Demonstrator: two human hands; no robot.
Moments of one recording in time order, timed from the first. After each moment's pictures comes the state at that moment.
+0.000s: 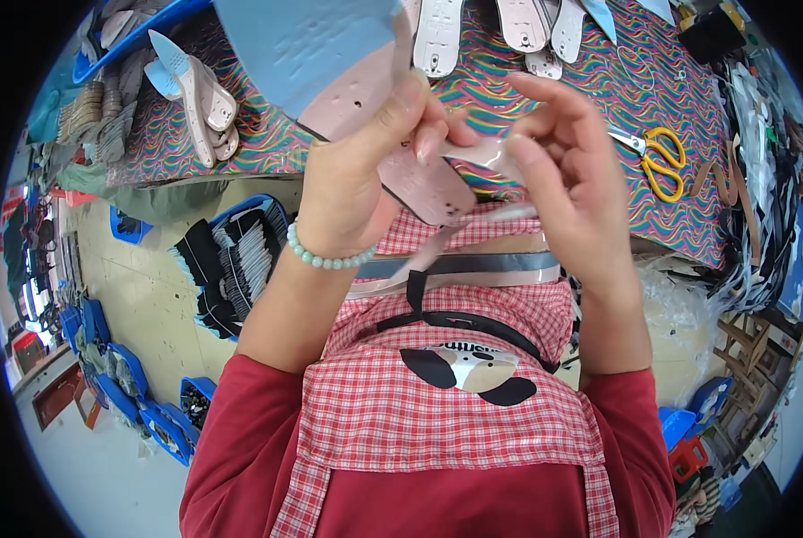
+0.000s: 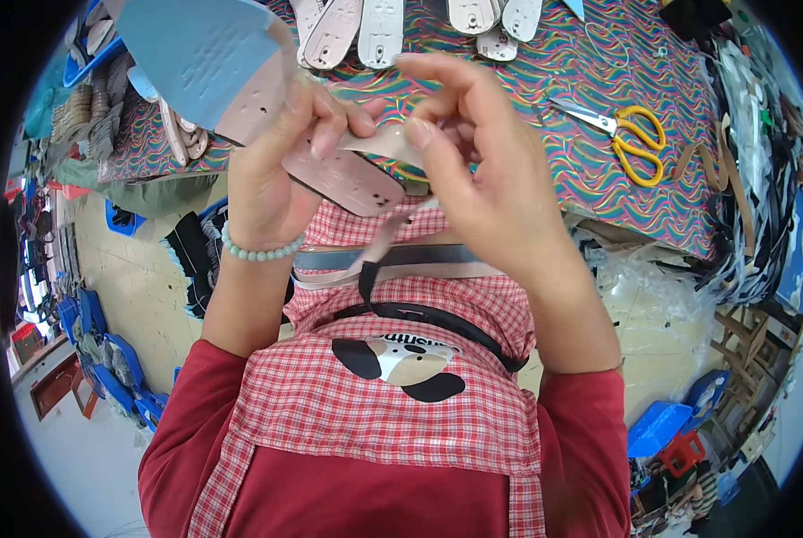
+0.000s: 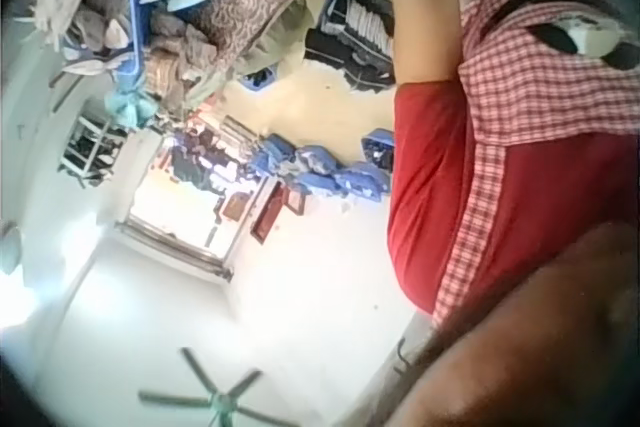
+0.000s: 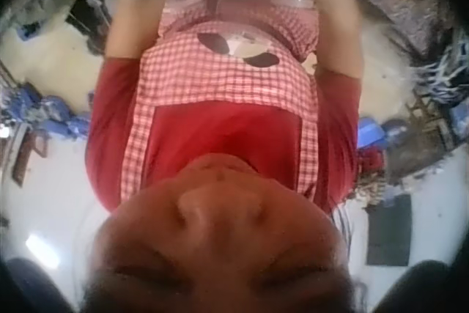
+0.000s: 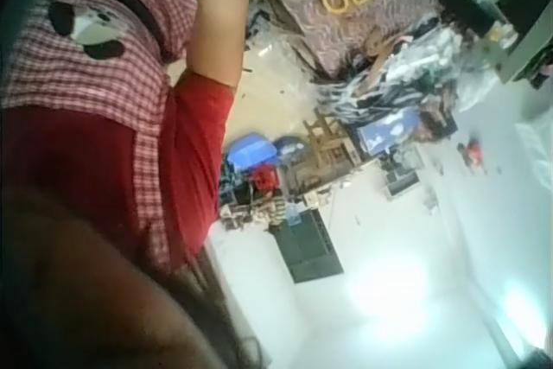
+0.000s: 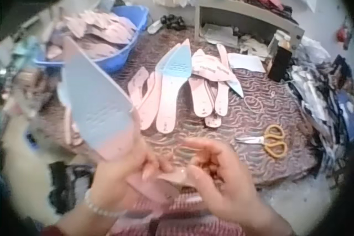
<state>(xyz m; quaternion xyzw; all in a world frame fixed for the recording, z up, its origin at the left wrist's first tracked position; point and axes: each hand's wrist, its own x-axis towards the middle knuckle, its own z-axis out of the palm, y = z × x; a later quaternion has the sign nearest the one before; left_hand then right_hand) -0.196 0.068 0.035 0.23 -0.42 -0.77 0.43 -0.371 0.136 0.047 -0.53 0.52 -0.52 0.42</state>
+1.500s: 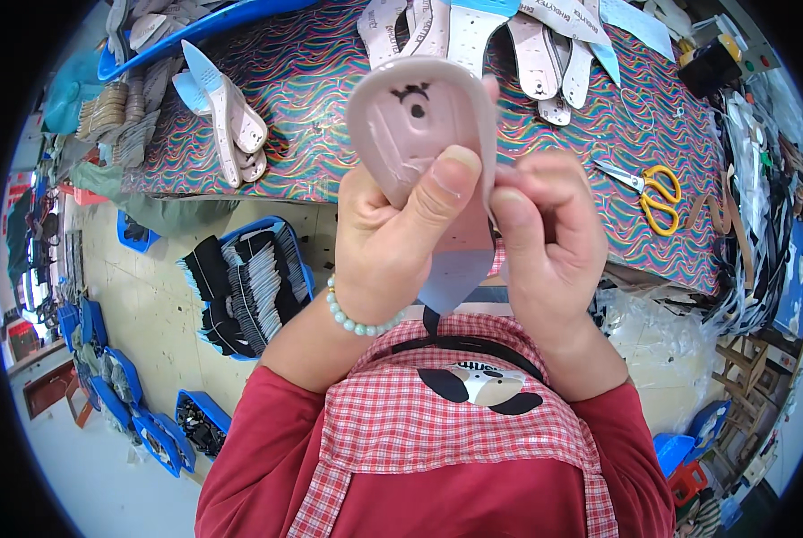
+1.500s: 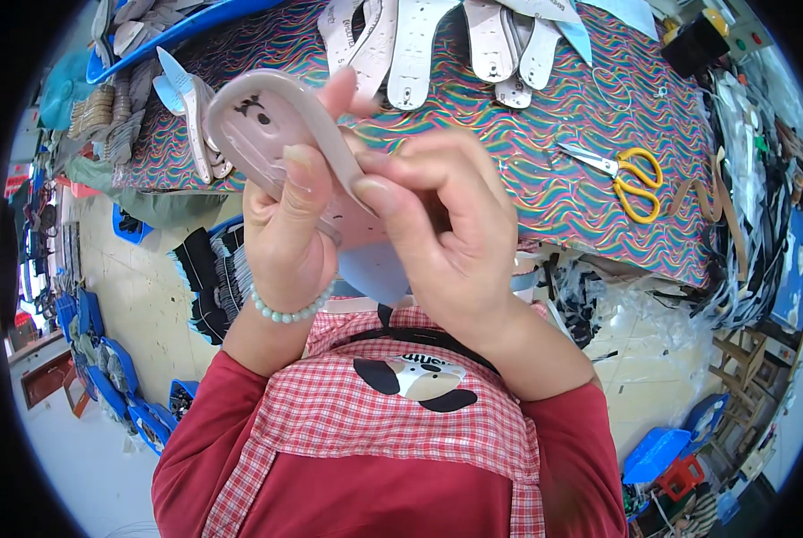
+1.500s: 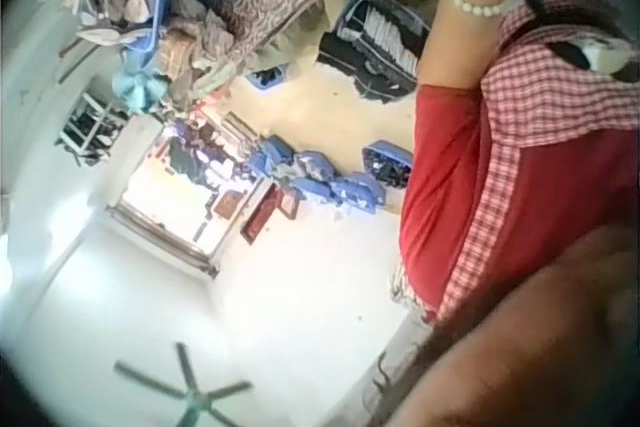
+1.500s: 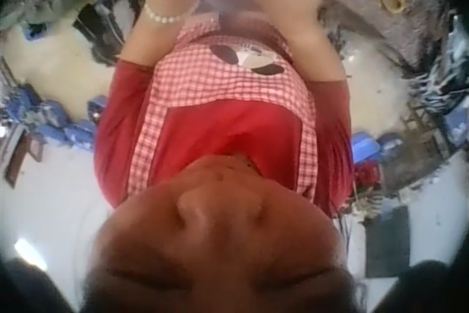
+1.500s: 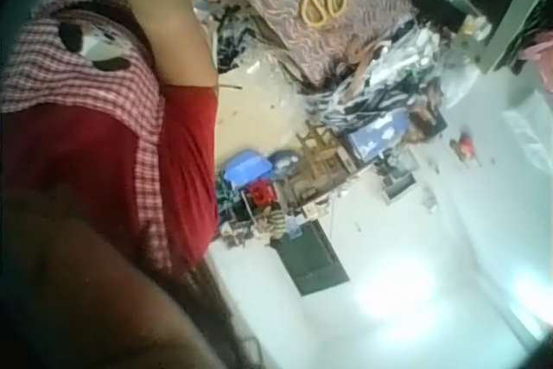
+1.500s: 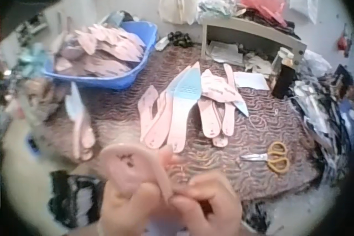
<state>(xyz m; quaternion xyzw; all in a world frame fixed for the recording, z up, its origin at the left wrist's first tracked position) -0.194 0.086 0.073 0.25 -0.55 -0.62 0.50 -0.323 0.133 0.058 -0.56 0.47 -0.64 0.23</state>
